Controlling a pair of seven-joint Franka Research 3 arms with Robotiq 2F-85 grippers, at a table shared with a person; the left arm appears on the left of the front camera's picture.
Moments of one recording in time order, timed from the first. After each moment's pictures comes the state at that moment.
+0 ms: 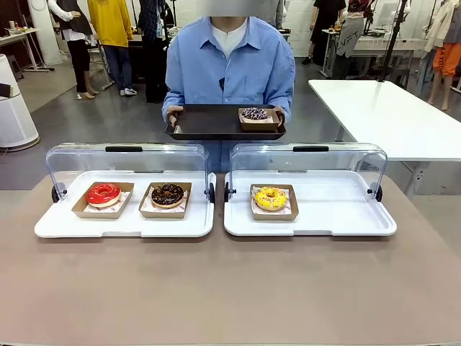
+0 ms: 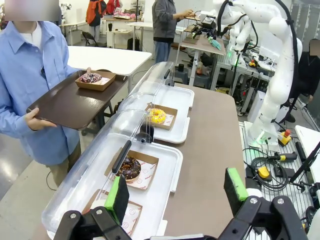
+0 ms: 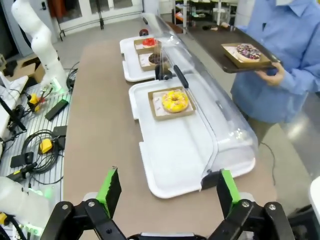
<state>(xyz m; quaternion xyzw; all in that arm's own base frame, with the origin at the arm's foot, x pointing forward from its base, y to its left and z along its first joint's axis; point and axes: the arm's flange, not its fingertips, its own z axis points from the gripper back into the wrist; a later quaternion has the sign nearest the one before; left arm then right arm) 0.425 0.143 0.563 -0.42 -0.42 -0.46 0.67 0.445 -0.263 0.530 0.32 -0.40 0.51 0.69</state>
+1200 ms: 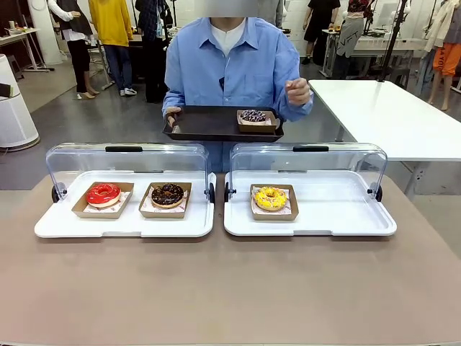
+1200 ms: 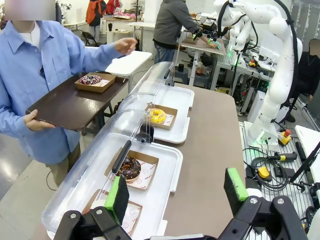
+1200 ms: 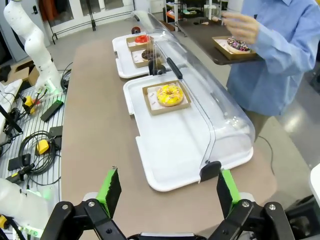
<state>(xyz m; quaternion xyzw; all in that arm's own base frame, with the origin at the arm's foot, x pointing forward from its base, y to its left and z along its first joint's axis) 0.425 0.143 0.563 -0.42 -0.42 -0.46 0.67 0.440 -0.271 0.519 0.31 -0.40 0.50 0.70</state>
